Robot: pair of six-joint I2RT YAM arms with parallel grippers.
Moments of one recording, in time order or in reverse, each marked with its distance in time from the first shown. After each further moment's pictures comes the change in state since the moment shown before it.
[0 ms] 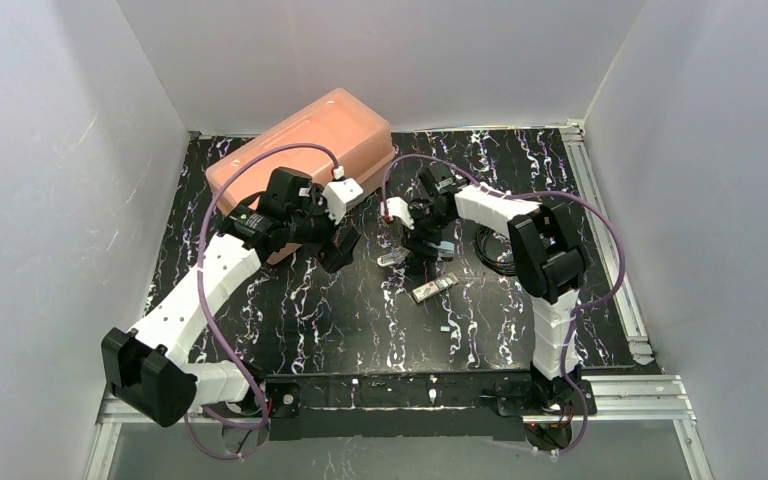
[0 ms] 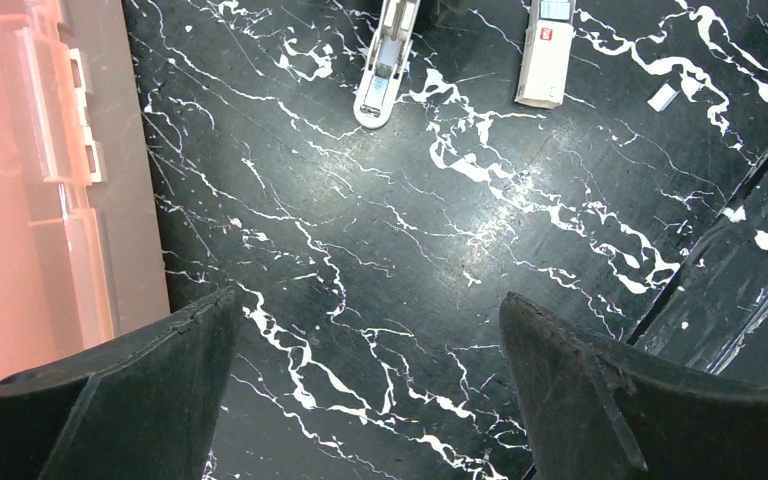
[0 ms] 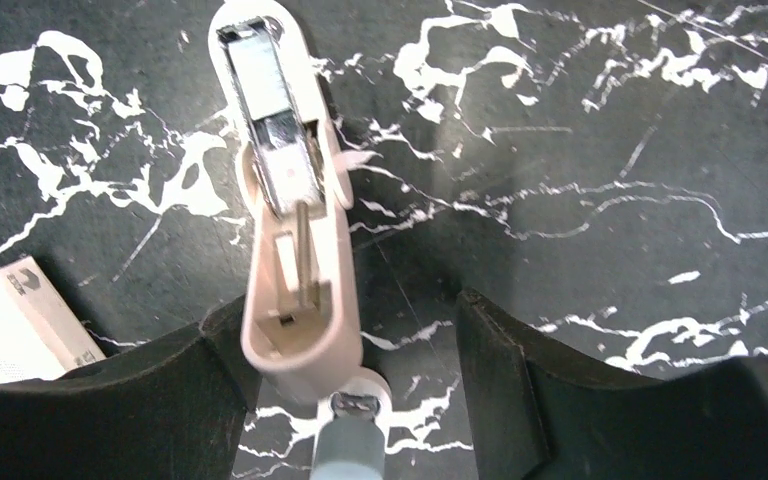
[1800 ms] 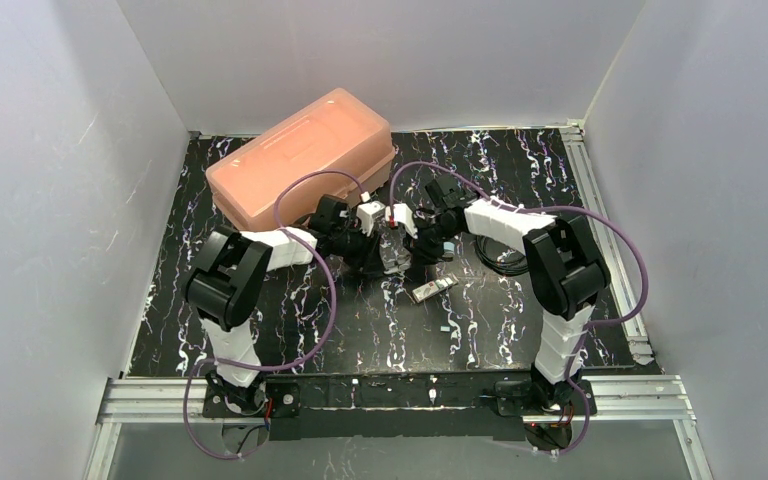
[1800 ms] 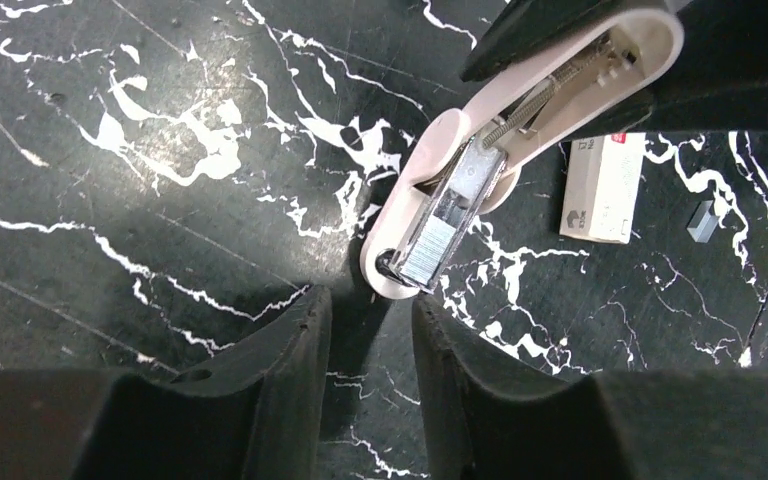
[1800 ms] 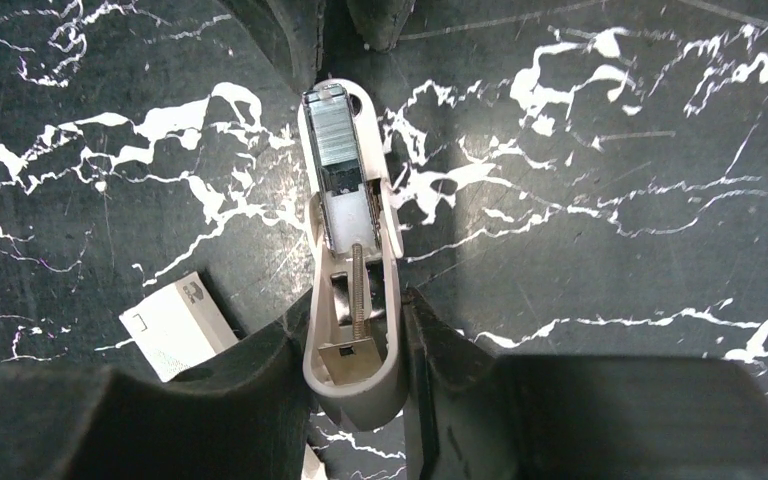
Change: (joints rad) left arm 0.008 0.559 -0.247 0.766 0.281 -0.272; right arm 0.036 -0.146 -0.185 0.091 -0.095 0.144
